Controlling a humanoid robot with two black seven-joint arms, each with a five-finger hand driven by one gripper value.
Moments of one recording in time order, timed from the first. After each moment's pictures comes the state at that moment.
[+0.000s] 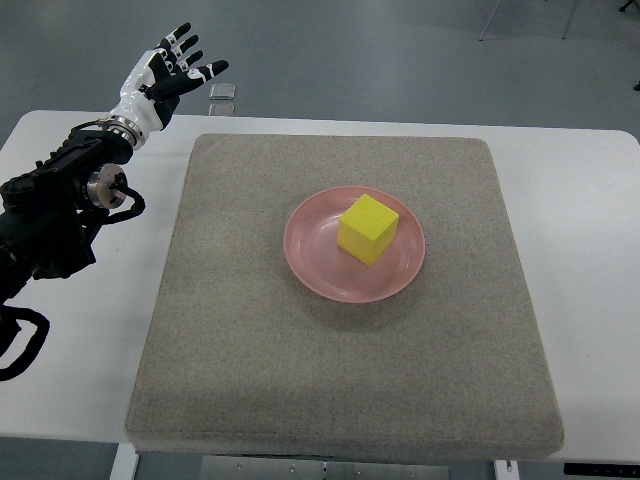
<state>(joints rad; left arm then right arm) -1.04 0.17 -0.42 -0.25 0.02 -0.31 -0.41 0.03 0.00 -0.10 0.16 -0.07 -0.08 0.01</state>
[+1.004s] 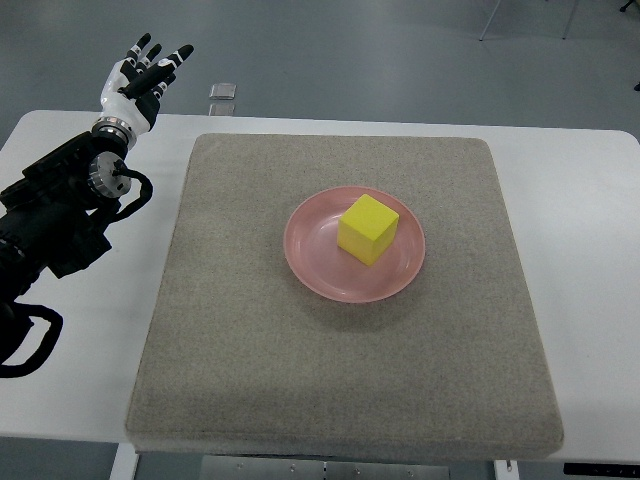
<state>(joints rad) -1.06 0.14 -0.50 -0.21 -0.18 -0.10 -0.31 0.03 0.00 -0.10 0.16 -0.07 -0.08 0.01</state>
